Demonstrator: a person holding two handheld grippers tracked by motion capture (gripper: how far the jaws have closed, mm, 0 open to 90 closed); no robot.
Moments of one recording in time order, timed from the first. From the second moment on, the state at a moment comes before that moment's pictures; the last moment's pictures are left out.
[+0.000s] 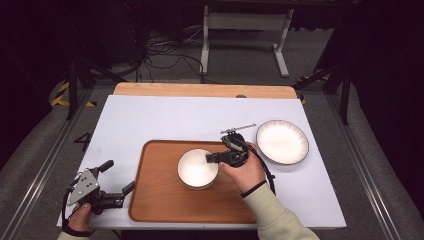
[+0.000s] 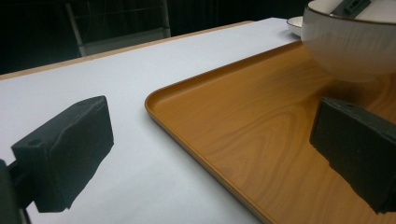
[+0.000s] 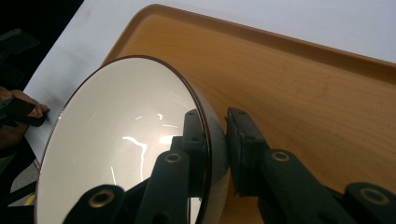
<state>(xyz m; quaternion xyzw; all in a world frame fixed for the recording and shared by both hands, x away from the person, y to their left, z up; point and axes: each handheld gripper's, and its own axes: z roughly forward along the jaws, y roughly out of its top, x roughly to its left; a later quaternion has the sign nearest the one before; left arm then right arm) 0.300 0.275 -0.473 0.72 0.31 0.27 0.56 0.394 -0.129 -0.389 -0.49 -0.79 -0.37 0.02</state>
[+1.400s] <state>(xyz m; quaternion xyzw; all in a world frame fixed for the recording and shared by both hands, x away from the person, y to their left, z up) 0.300 0.275 -0.473 0.72 0.31 0.27 0.56 0.395 -0.124 -0.419 -0.45 -0.81 -0.38 -0.01</state>
